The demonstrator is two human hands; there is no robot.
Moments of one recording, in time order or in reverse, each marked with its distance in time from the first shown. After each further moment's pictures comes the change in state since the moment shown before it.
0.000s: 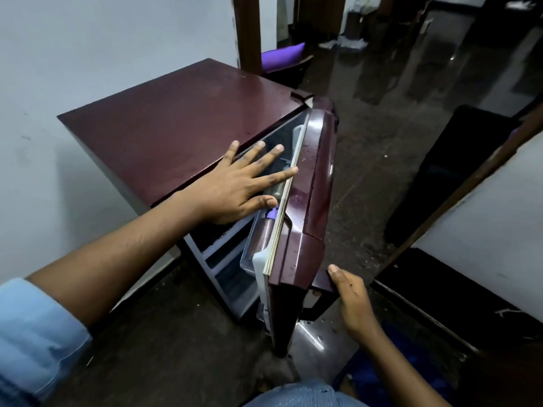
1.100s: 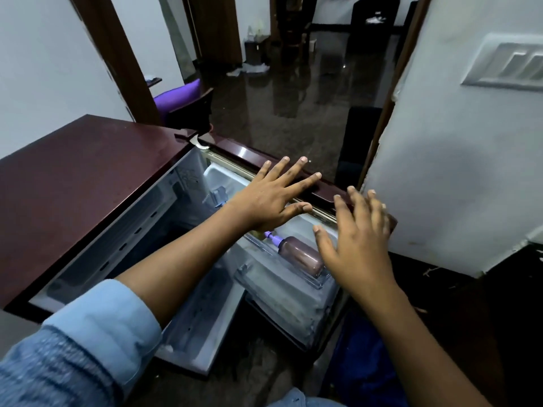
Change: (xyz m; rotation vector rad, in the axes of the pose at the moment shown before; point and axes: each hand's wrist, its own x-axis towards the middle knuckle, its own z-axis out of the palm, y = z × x) left_hand 0.226 0.164 0.010 -0.027 0.064 0.266; right_hand 0.020 -0.126 -0.143 -1.270 0.577 -0.181
